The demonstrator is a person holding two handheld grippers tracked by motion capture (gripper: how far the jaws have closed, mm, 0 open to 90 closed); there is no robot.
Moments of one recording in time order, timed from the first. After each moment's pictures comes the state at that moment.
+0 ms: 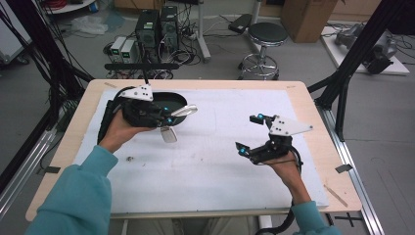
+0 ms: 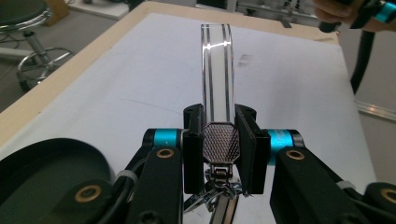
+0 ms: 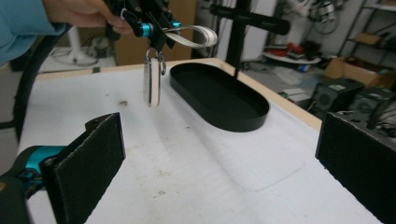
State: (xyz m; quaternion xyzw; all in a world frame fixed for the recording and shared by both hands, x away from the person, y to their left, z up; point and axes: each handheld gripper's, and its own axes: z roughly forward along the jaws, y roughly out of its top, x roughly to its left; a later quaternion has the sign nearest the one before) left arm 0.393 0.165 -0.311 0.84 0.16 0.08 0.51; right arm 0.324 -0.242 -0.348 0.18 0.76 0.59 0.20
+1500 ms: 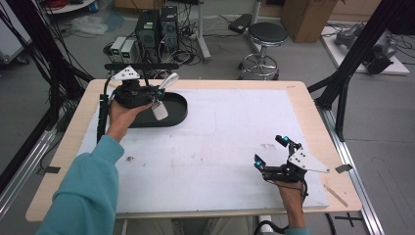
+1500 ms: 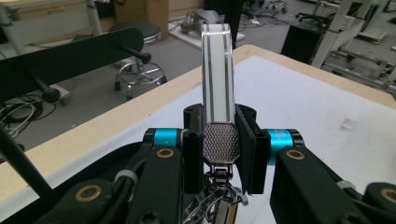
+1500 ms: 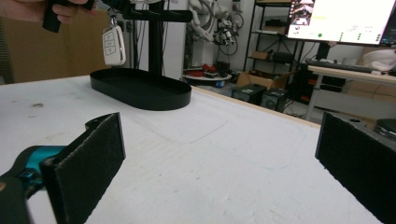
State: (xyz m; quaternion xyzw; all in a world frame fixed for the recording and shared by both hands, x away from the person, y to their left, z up) left arm 0.441 0.194 -0.316 0.75 0.32 0.19 0.55; right arm 0.282 -0.289 -0.426 0.29 0.67 0.61 0.32
